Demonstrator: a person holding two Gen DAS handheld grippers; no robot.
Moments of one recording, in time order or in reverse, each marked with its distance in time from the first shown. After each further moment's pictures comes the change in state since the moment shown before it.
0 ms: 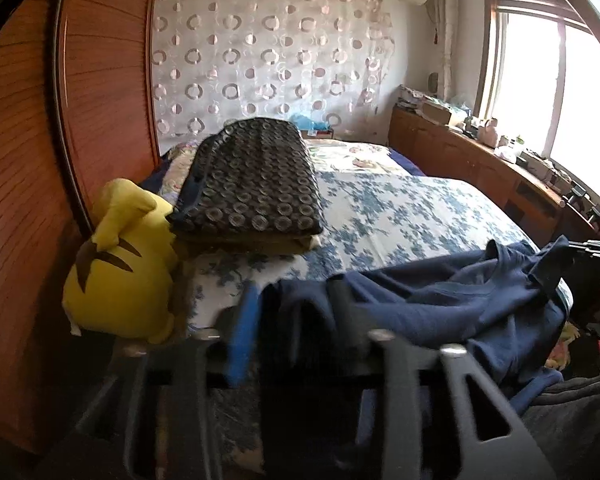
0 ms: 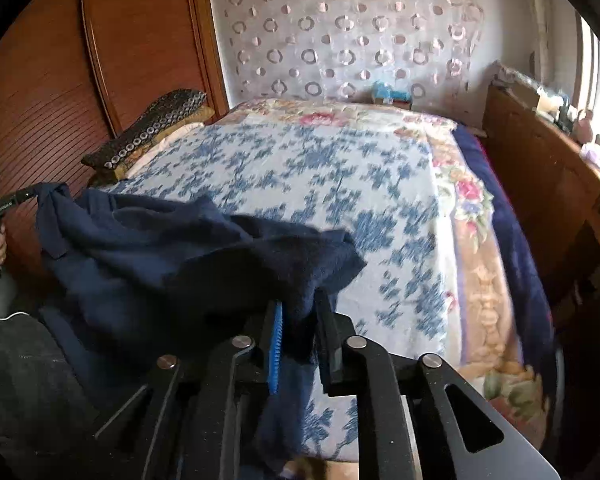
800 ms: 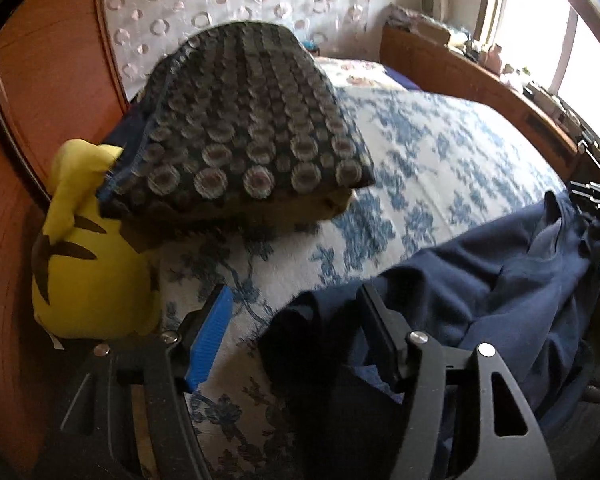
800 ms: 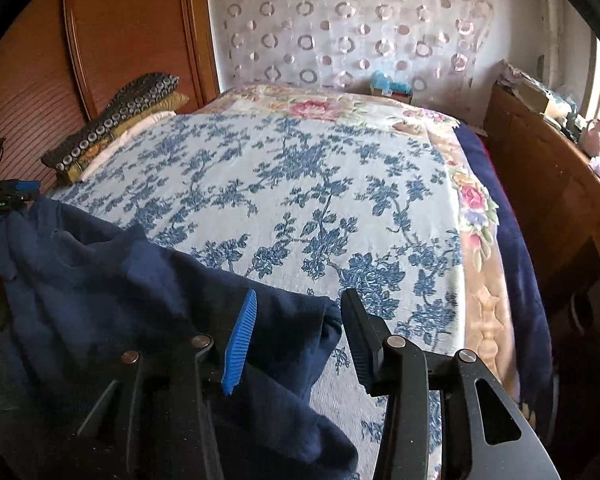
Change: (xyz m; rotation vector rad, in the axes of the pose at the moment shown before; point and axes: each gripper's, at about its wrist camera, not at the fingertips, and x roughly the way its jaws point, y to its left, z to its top) left arm 0.127 0.018 0.013 0.094 0.332 -0.038; right arm 0.074 -0.013 0.041 -0.037 0.073 -0.029
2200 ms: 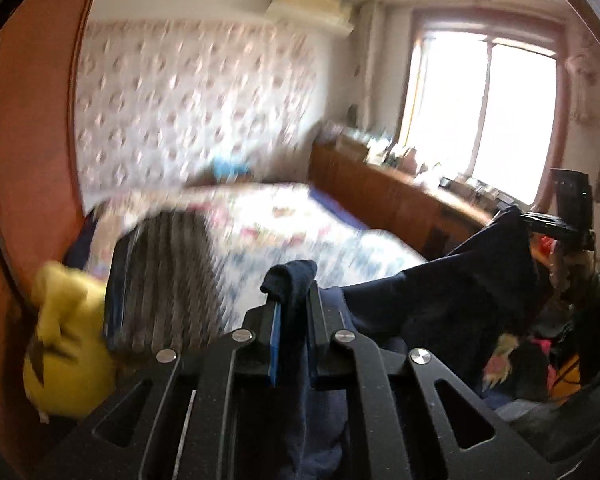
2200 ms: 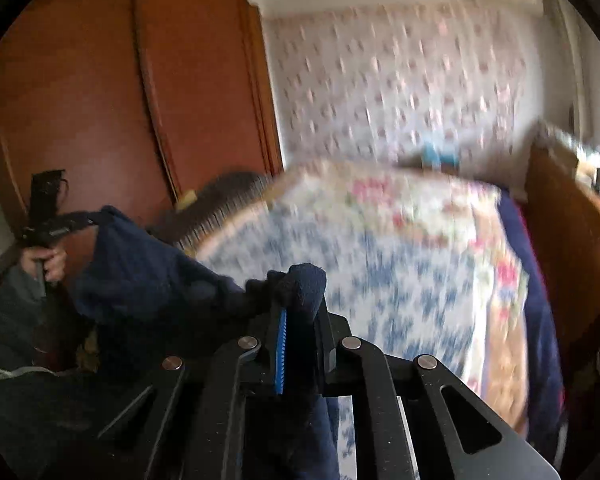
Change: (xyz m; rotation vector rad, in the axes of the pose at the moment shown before) left arm -0.208 -0.070 0.038 0.064 -0.494 -0.248; right arm -0.181 0.028 0.042 -0.067 -0.285 0.191
